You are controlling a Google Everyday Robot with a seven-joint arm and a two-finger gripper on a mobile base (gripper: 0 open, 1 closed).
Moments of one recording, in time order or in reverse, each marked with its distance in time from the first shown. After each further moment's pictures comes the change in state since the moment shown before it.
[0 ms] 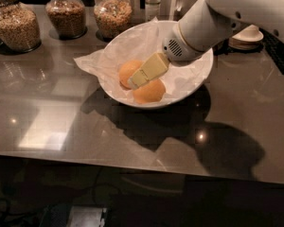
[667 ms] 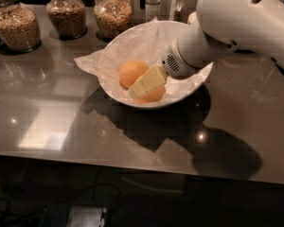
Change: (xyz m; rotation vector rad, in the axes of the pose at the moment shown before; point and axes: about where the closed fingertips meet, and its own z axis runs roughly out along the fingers) arm 0.018 0.000 0.017 0.079 -0.016 0.055
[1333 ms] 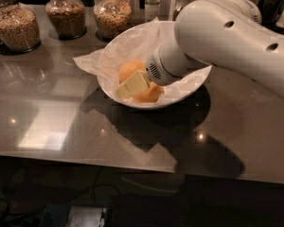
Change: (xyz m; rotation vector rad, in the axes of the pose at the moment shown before) arm -0.019 0.023 0.020 0.052 -0.088 -0.041
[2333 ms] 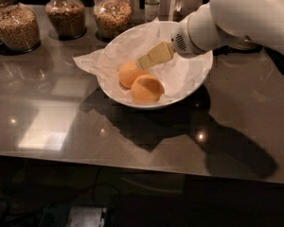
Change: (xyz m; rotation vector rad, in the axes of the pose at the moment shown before) arm -0.037 -0.077 -0.041 0.106 -0.140 0.029
